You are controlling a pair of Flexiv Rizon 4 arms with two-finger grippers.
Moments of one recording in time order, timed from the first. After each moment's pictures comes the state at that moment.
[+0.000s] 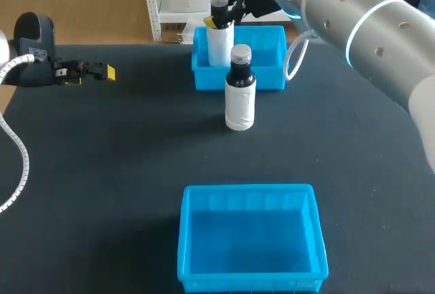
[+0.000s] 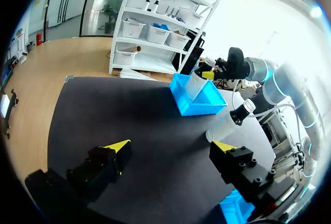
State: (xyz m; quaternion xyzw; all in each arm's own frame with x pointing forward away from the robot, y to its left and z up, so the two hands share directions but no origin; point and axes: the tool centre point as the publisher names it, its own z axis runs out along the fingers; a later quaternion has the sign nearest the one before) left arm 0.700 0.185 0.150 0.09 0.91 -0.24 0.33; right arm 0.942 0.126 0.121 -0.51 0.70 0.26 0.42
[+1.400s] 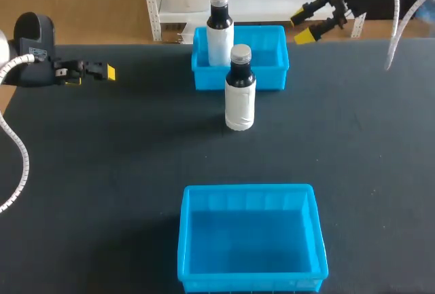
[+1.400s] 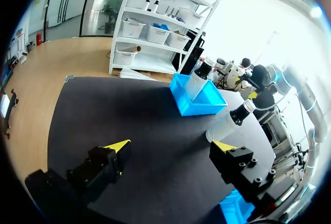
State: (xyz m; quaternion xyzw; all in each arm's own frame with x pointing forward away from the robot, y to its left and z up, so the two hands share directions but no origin) left arm 0.700 0.185 0.150 0.09 0.91 -0.24 0.33; right arm 0.833 -0.051 0.140 -0.58 0.66 0.38 0.28
